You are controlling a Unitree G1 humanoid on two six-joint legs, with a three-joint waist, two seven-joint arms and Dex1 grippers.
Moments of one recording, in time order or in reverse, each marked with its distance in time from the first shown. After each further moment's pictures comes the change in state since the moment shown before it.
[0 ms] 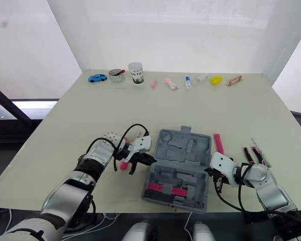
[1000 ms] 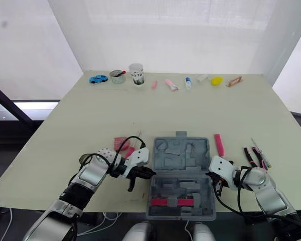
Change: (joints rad) left arm 0.287 0.094 -0.052 -0.504 -0.118 0.319 0.096; right arm 0.041 0.020 0.006 -0.017 -0.038 0.006 -0.030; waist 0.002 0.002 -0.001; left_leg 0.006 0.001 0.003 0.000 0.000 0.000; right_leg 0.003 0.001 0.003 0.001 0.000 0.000
